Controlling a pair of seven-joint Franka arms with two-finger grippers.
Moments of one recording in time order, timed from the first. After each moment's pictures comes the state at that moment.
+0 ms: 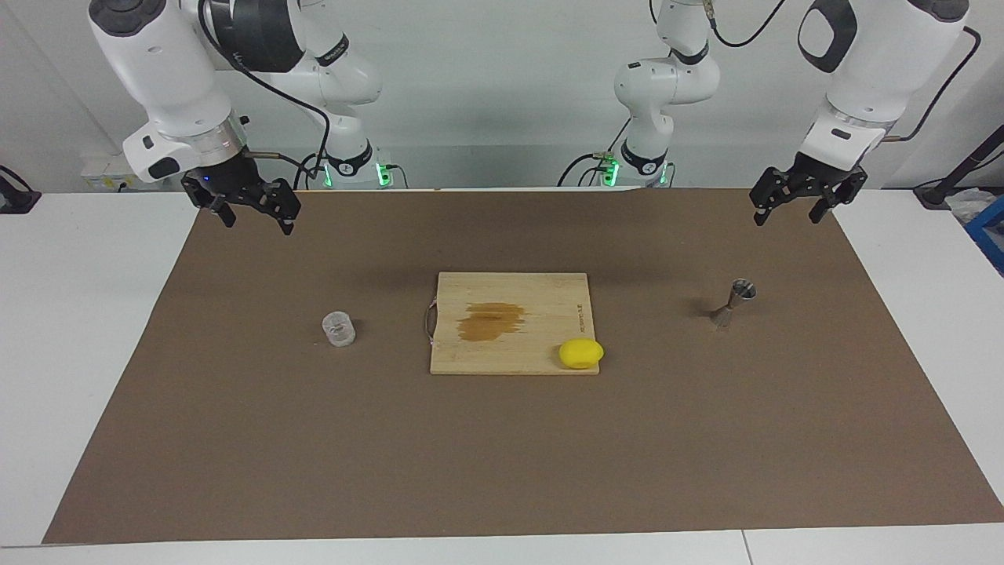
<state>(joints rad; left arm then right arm) 0.03 -0.11 -0.05 -1.79 0.01 1.75 0.04 -0.06 -0.02 0.09 -1.66 -0.02 1.60 0.21</state>
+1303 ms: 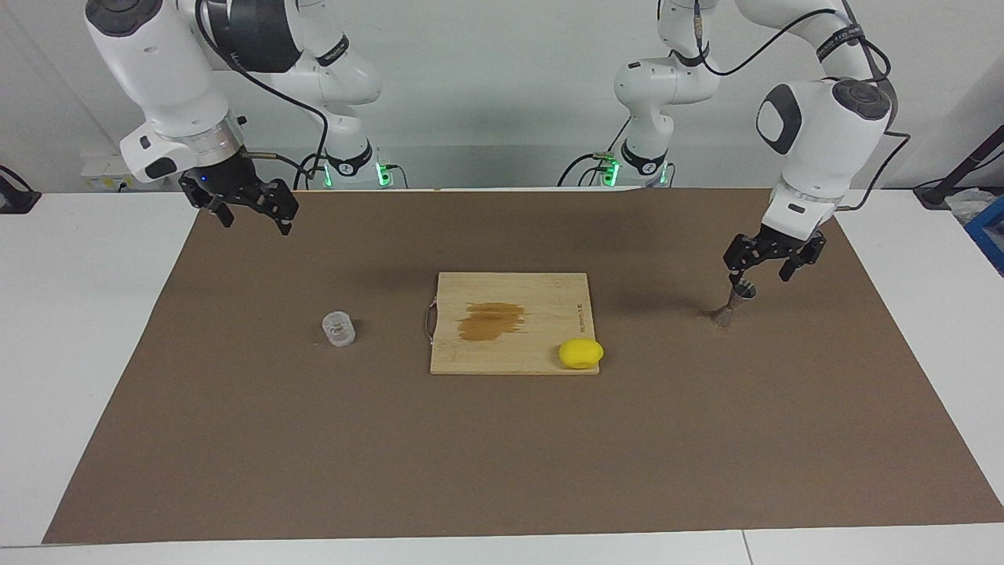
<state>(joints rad) 0.03 -0.04 -0.06 -2.02 0.01 2.11 -0.01 -0.05 -0.02 0.09 -1.66 -0.02 1.60 0.21</state>
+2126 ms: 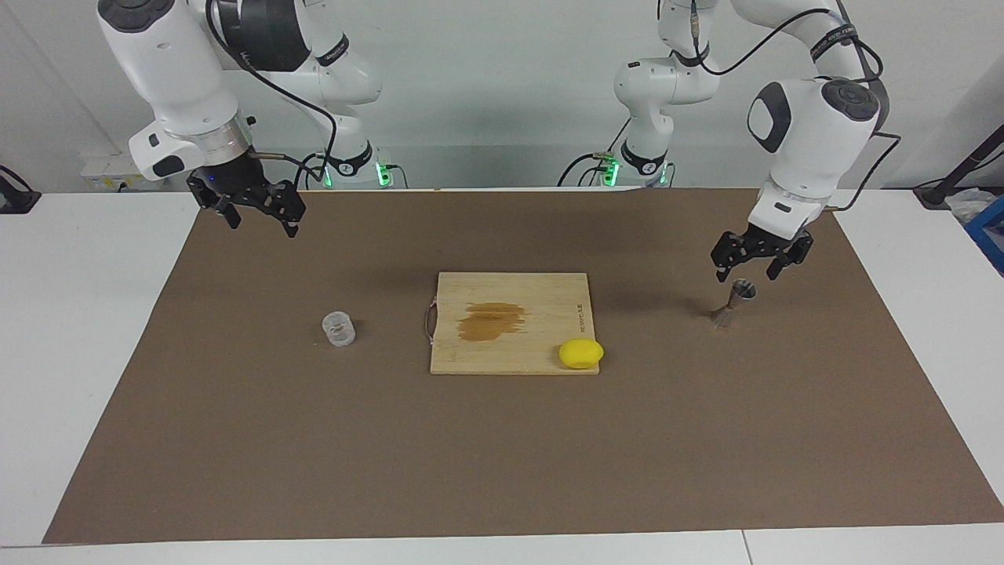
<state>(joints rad) 0.01 -0.04 -0.05 -2.01 -0.04 2.09 -0.01 -0.05 -0.02 0.09 -1.66 -0.02 1.62 0.25</state>
